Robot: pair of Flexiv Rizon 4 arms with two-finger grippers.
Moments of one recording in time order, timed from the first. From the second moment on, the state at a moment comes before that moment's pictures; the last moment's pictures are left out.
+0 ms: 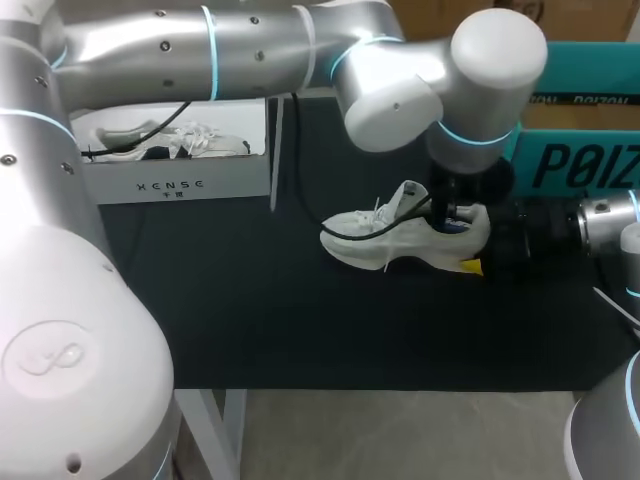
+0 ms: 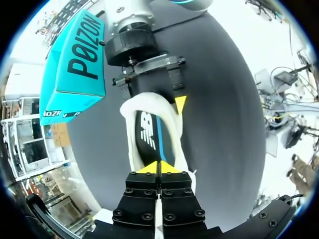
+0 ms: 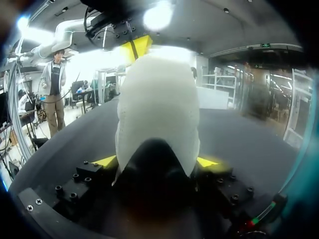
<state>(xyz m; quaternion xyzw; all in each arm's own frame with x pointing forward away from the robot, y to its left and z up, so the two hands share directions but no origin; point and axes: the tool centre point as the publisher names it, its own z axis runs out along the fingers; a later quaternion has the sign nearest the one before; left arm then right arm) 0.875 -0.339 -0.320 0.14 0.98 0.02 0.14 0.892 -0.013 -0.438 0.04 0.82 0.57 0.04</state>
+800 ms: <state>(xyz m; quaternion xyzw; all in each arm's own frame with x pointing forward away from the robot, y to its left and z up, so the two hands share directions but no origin) 0.886 -0.359 -0.360 0.14 0.98 0.04 0.12 0.892 -0.013 -0.438 0.04 0.82 0.57 0.04</state>
